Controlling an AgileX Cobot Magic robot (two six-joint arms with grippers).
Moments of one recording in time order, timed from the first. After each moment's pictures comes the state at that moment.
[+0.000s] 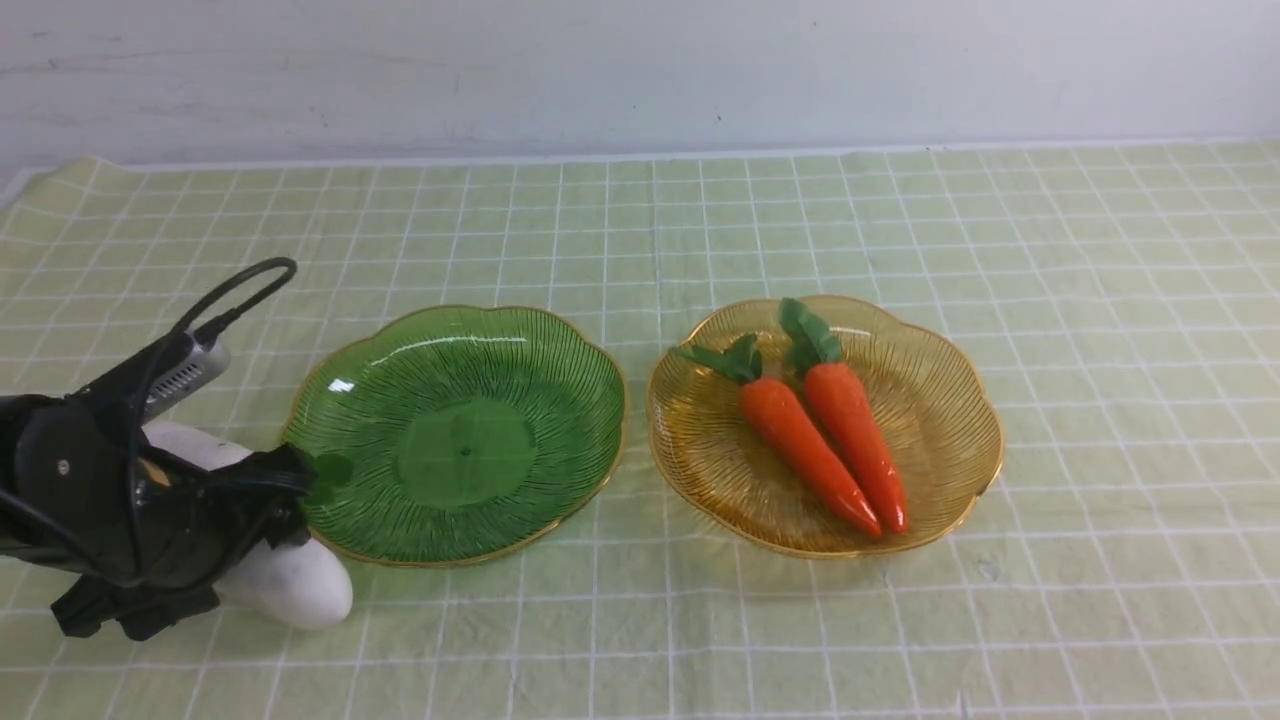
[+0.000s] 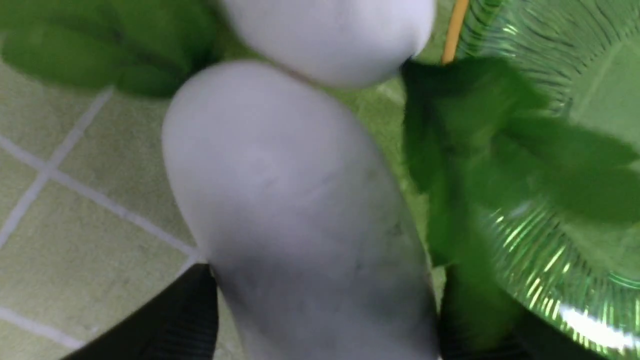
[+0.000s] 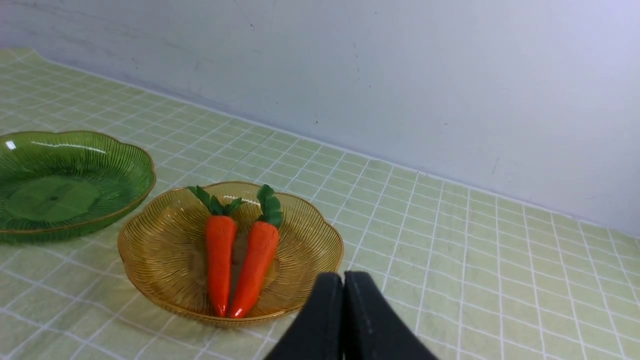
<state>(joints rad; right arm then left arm) 0.32 0.03 -0.53 -0.10 0.80 -0.11 -0.03 1.56 -0.71 -0.08 0.33 -0.61</state>
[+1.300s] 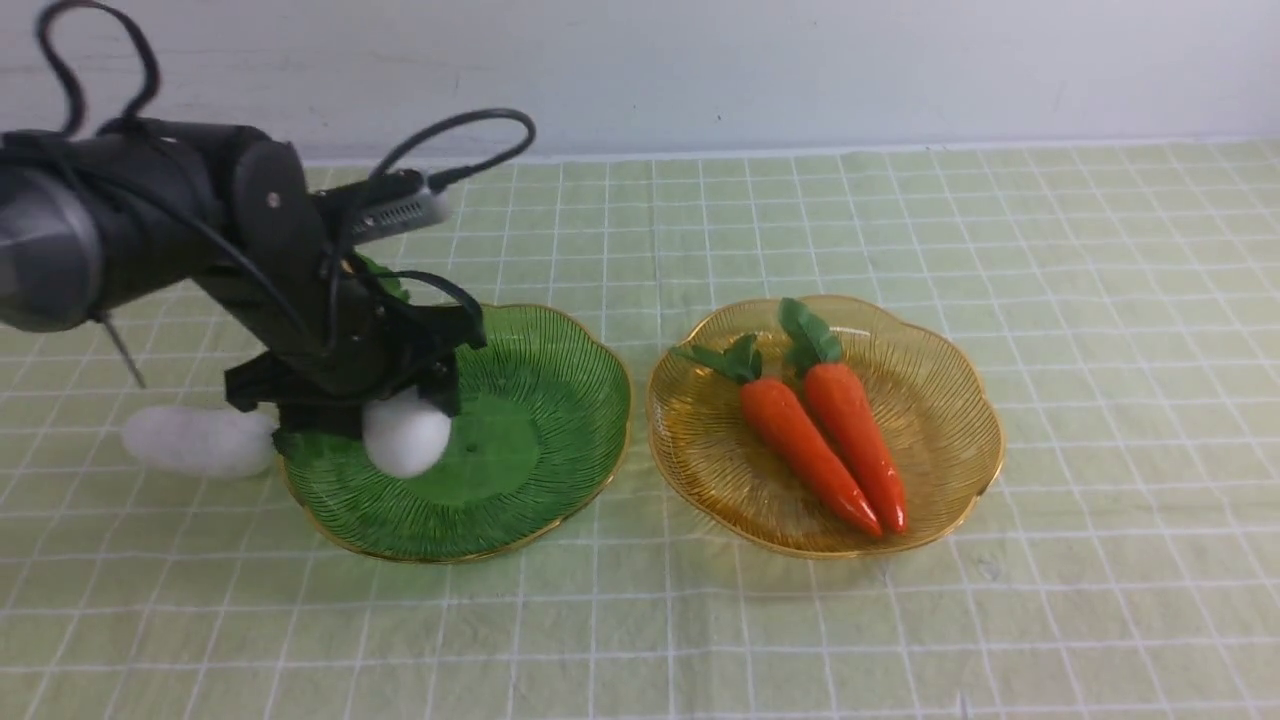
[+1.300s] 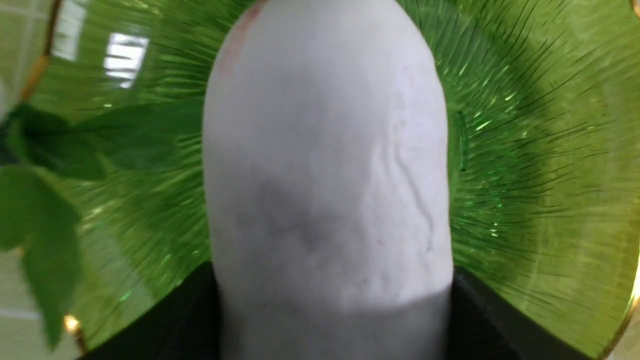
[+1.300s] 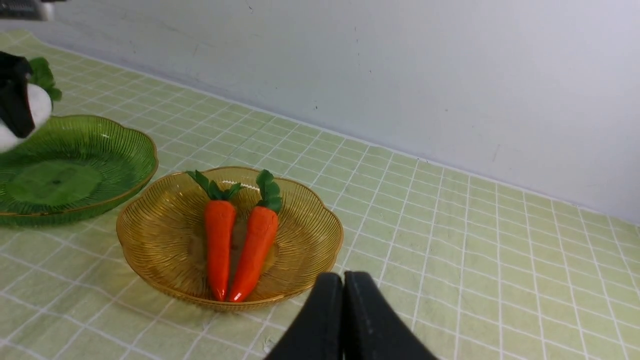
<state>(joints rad) 0.32 0.03 -0.53 -0.10 0.82 -0.11 -0.23 1.81 -1.32 -0.06 0.78 -0.43</state>
